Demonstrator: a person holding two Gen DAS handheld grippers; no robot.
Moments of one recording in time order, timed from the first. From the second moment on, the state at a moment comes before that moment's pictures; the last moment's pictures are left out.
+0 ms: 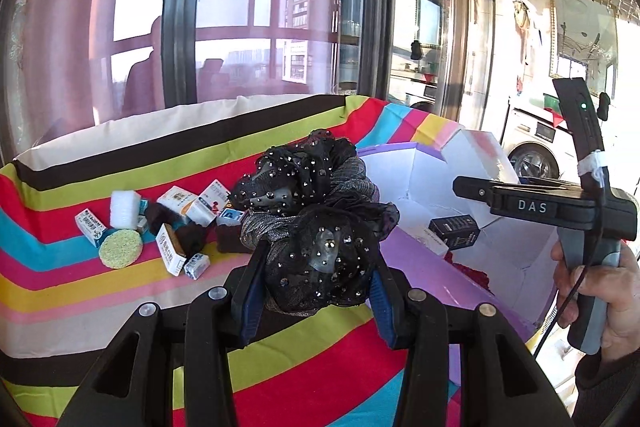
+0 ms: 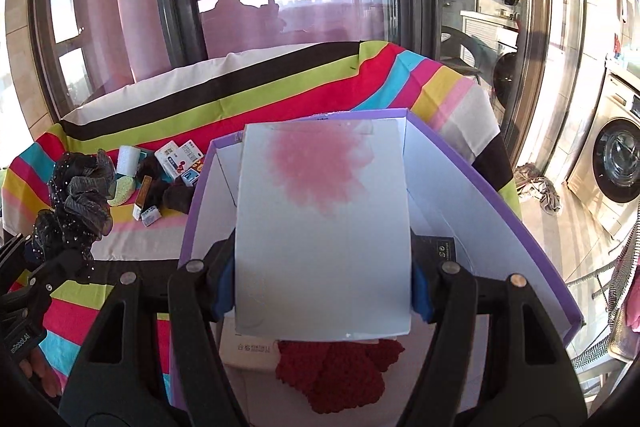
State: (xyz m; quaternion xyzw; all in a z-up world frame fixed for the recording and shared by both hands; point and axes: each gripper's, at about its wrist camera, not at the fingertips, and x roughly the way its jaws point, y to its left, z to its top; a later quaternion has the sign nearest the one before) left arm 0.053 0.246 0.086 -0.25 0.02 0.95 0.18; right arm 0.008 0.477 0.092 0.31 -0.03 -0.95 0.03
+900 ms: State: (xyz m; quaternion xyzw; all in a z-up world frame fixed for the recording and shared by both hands) left arm -0.026 0.344 0.071 -0.30 0.06 0.93 0.23; right arm -0.002 0.508 0.086 0.31 -0.06 -0.95 0.02
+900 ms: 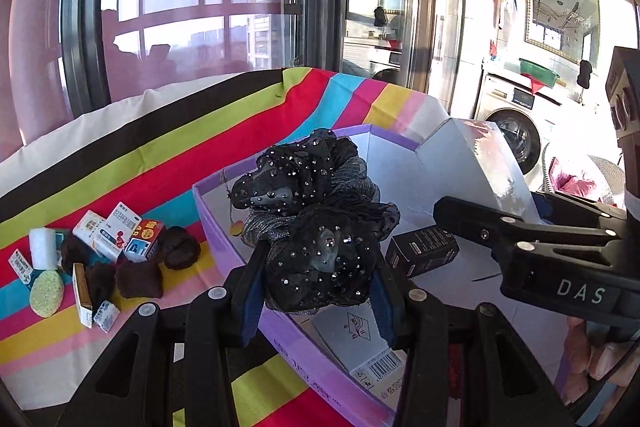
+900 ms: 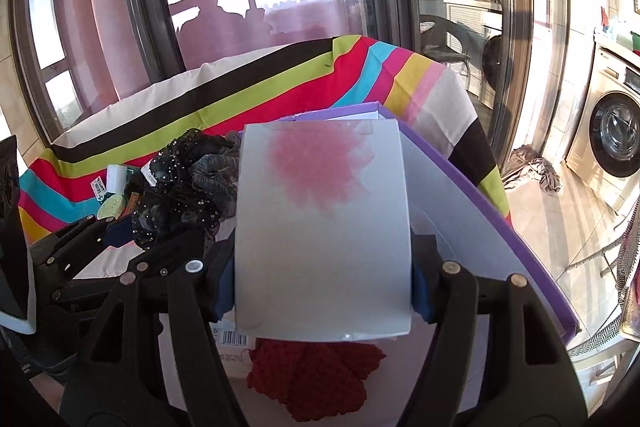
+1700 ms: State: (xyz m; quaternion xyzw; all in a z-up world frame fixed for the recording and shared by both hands) left arm -0.018 0.271 0.078 -0.24 0.01 0.95 0.18; right arm -0.001 0.508 0.087 0.31 -0.07 -0.95 0.02
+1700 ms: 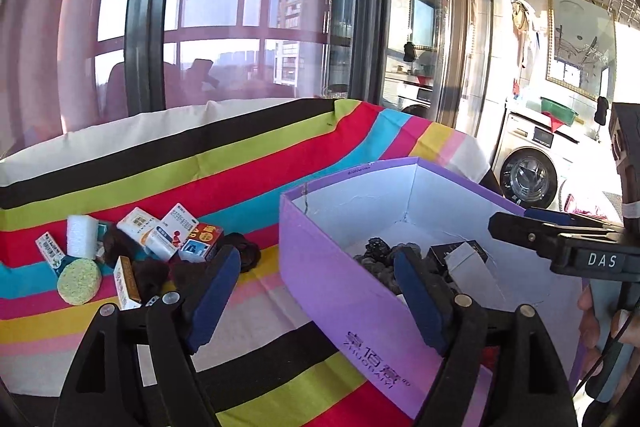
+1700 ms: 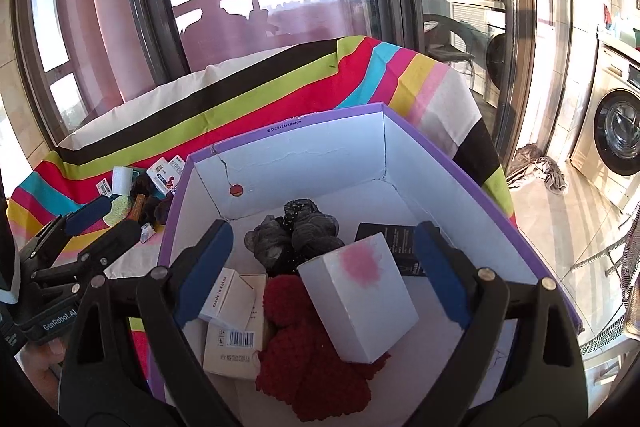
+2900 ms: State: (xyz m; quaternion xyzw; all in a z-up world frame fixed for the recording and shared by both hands) left arm -0.108 0.050 -0.015 -0.38 -0.02 0.93 -0.02; right arm 0.003 0.315 0.085 0.28 -0.01 -0.95 0.15
